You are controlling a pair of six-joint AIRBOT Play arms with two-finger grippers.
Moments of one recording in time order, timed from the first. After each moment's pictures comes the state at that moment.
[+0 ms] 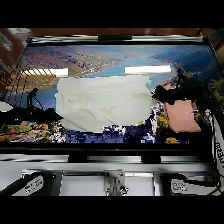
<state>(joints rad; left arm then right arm) 0.23 -1.13 0.79 0.83 -1.17 -1.17 -0.11 -1.47 1.13 2.29 -0.92 -1.75</state>
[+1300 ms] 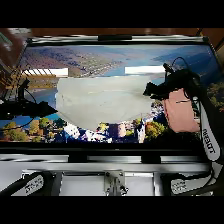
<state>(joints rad) 0.28 -1.14 0.90 0.83 -1.19 -1.14 -0.02 -1.62 1.41 2.05 -1.15 -1.59</state>
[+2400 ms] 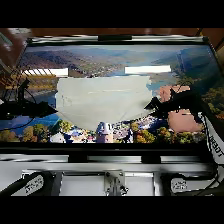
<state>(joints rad) 0.28 -1.14 0.90 0.84 -1.19 -1.14 -0.12 -1.58 1.03 2.33 -1.05 -1.54</state>
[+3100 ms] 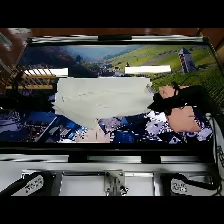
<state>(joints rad) 0.28 -1.13 1.08 0.83 -1.27 -1.14 -0.15 -1.39 1.08 2.33 -1.20 -1.64</state>
